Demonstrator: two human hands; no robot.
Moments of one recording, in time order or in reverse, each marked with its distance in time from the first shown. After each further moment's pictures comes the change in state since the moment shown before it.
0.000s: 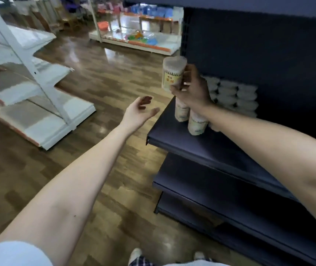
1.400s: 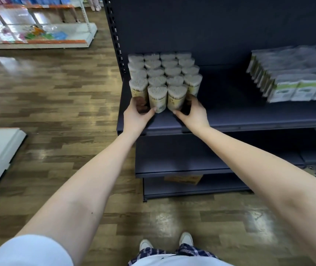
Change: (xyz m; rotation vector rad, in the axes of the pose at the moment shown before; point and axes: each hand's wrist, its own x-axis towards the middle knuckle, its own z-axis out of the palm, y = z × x) left_hand -0.027 0.005 0.076 -0.024 -0.191 0.209; right_hand -0.152 0.050 -0.028 -0.357 0.304 0.560
